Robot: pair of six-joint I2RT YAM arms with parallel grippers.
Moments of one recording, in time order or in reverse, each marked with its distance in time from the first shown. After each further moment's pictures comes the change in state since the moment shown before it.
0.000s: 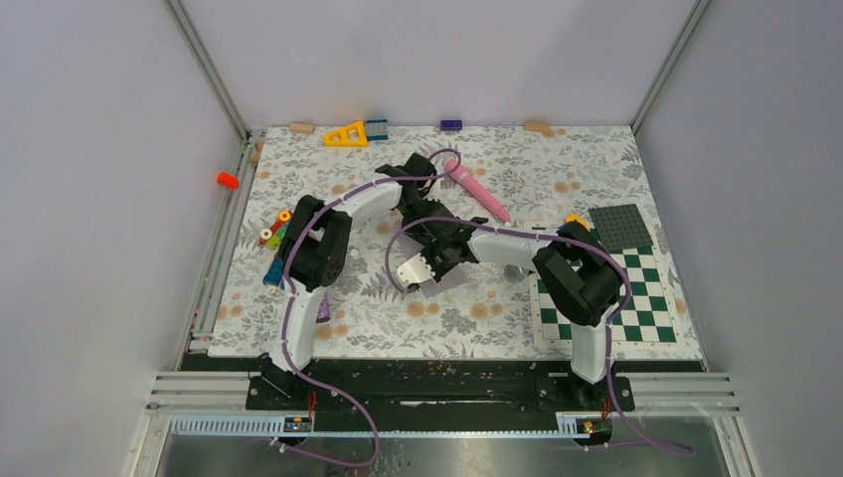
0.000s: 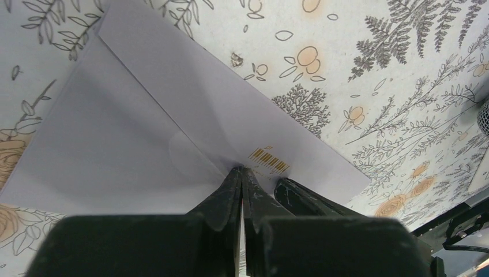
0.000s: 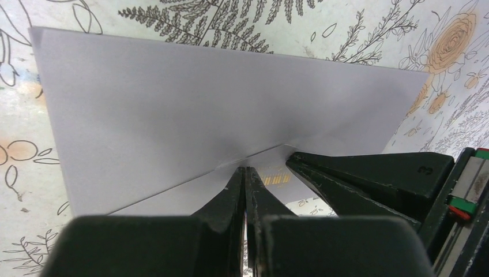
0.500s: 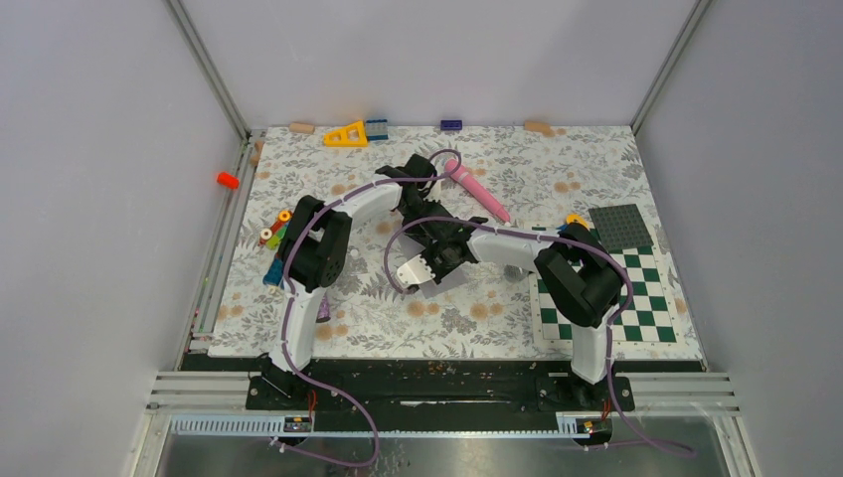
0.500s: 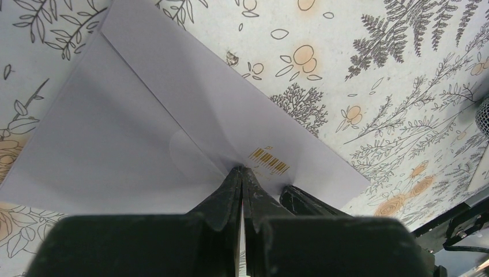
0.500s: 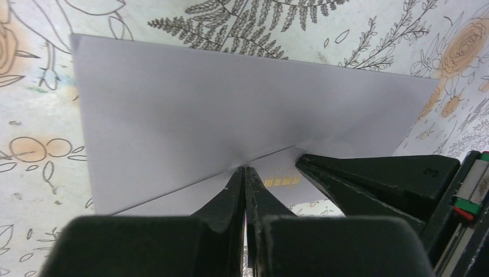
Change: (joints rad) left arm -0.006 -0.002 -0.008 0.009 0.000 -0.003; right arm 0.012 -0.014 0.008 -0.055 -0.005 0.024
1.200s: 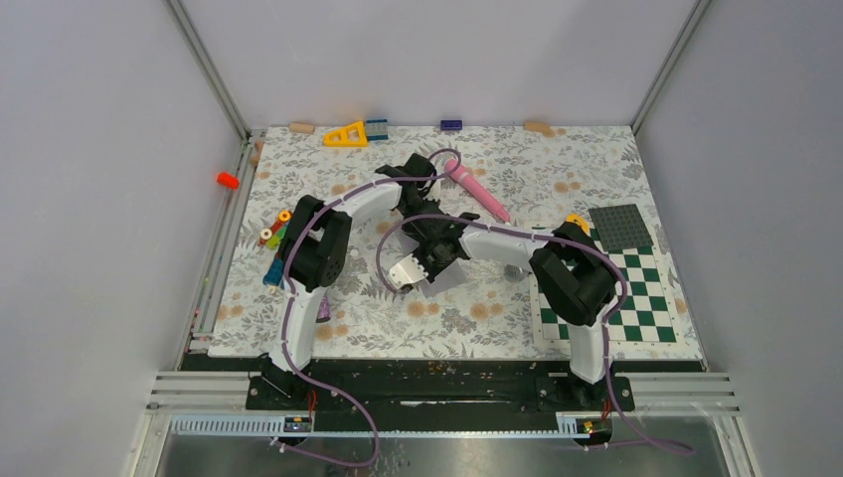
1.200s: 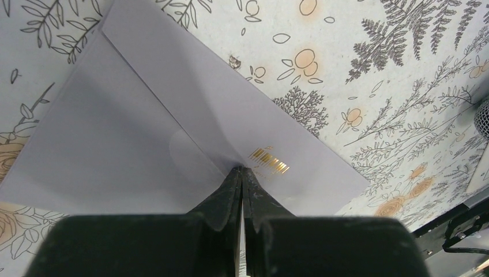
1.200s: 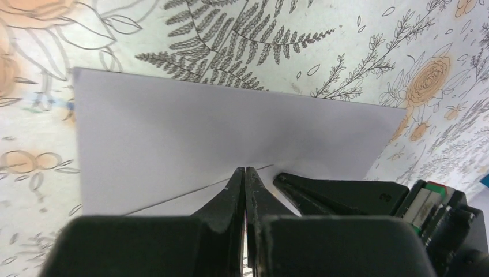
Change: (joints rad) left arm 0.005 0.006 0.009 -0.002 0.004 0.000; right arm 0.026 0.043 0.071 -0.012 0.000 -0.046
